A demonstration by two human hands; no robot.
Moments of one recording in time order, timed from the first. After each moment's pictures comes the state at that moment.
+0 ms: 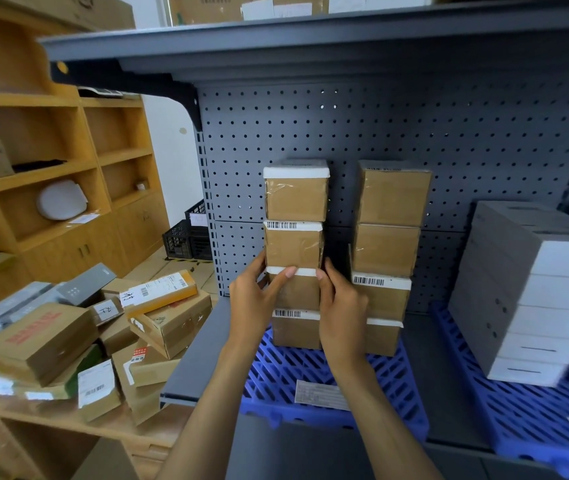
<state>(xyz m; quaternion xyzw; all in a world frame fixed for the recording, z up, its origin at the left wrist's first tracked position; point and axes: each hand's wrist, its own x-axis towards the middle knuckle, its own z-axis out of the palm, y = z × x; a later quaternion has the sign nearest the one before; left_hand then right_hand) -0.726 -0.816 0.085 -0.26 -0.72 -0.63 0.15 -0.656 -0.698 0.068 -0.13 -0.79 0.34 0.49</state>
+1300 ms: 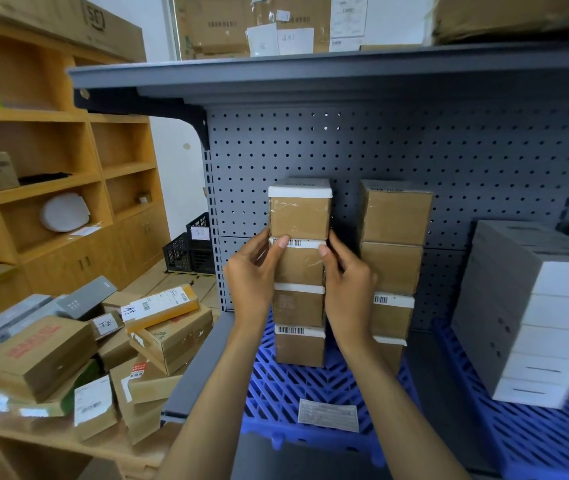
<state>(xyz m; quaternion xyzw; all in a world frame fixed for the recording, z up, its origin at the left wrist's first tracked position) -0.733 -0.808 0.140 -0.23 -0.63 -0.71 0.22 -0.672 -0.691 0.124 -0.06 -0.73 0.44 0.52</state>
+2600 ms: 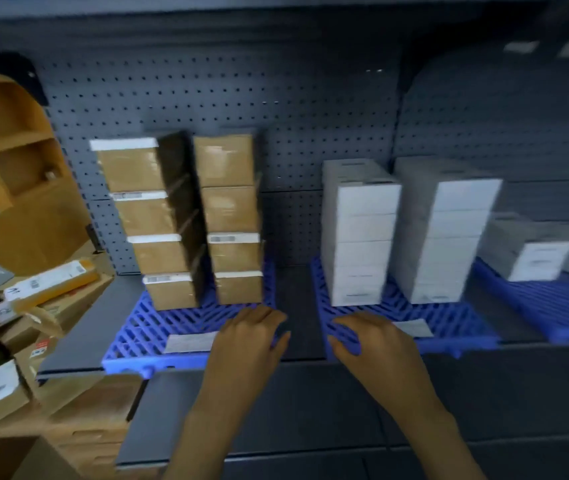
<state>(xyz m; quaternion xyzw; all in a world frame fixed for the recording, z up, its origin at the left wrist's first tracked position) -0.518 -0.707 0.033 -0.45 -0.85 -0.19 0.21 -0.377 -0.528 0.026 -0.17 -0.94 0.10 0.29</state>
